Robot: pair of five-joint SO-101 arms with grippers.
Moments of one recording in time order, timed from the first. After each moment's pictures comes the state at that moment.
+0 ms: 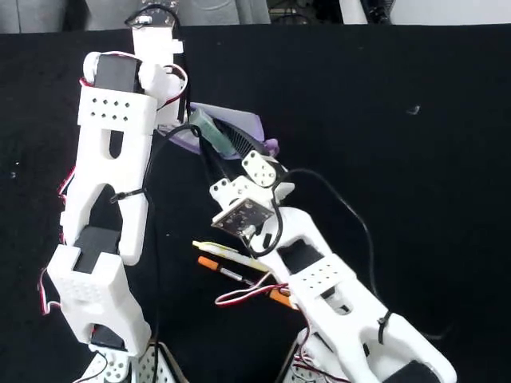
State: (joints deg) left arm 4.0 16.4 -42.0 100.4 2.6; right arm -30.4 -37.9 77.9 -36.5 32.1
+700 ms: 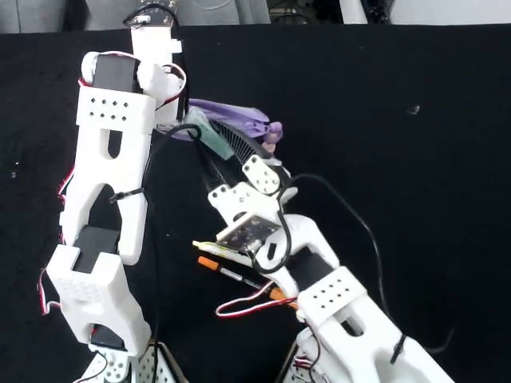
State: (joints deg) left arm 4.0 16.4 -42.0 100.4 2.4; right arm -32.5 -51.6 78.3 -27.1 32.3
